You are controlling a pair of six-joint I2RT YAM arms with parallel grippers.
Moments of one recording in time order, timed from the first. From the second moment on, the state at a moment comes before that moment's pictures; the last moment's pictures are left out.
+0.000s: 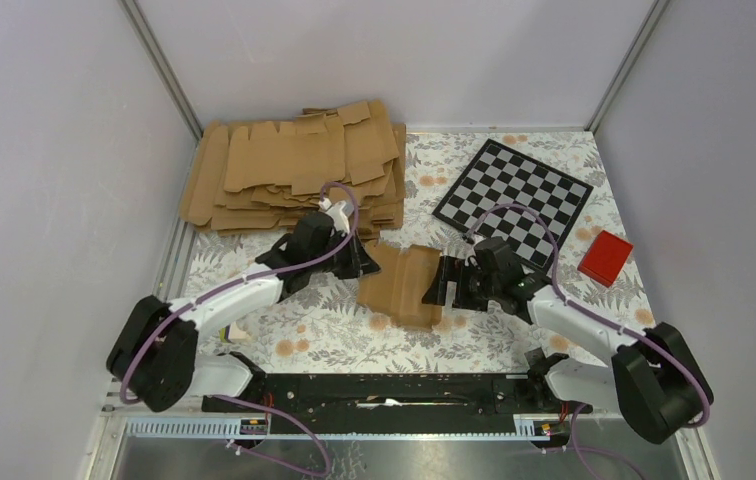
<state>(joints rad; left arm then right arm) -0.60 1.34 0.71 -0.02 0.36 -0.71 0.53 1.19 0.50 -0.19 -0.34 0.66</state>
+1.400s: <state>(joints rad) -0.54 1.30 0.69 -0.08 0.32 -0.68 0.54 1.25 0.44 -0.03 -0.34 0.75</state>
